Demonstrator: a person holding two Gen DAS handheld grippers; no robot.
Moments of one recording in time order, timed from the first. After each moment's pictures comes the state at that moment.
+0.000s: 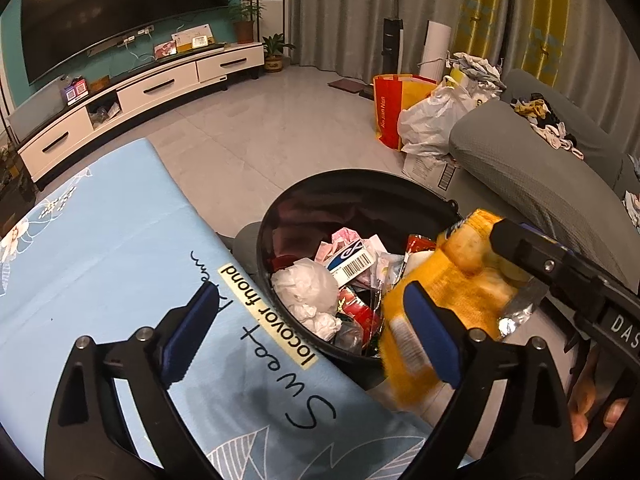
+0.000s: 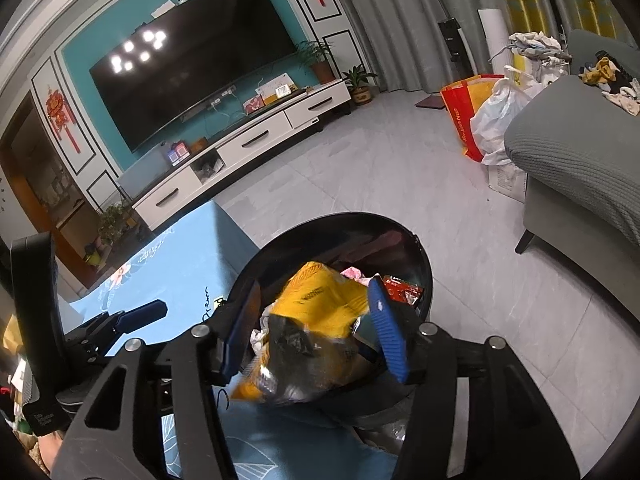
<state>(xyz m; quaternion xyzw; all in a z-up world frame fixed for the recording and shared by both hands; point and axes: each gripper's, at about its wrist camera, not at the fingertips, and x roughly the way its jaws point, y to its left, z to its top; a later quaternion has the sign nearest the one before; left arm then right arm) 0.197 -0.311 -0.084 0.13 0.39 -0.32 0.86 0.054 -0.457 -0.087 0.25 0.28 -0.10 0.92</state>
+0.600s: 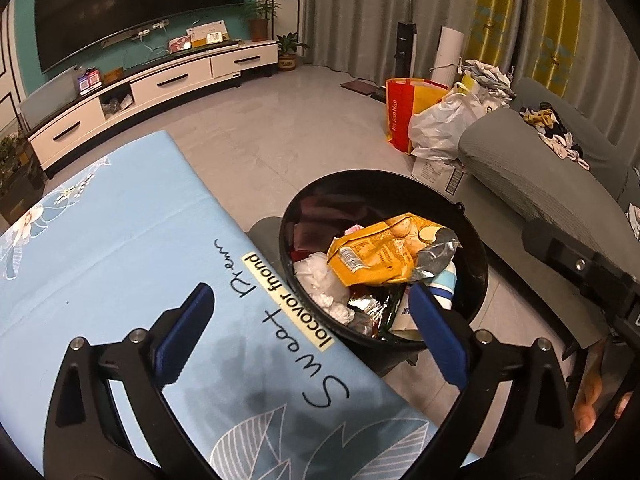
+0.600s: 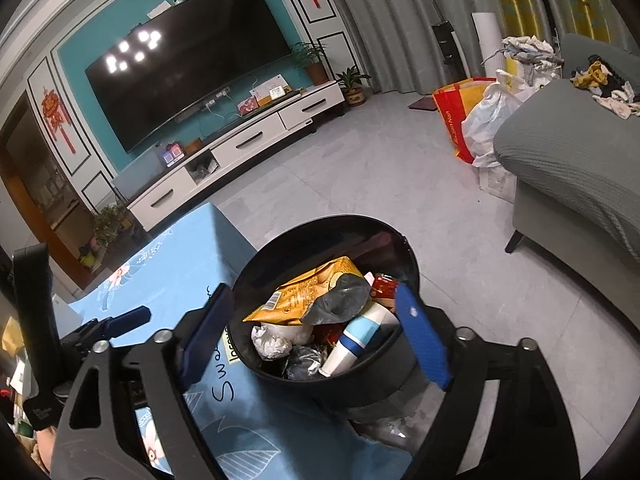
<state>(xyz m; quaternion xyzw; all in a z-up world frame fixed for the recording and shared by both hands) 0.193 -0.290 -0.073 0.11 0.39 -0.30 0.86 0.037 -0.452 -0.069 0.24 0.28 -0.12 0.92</state>
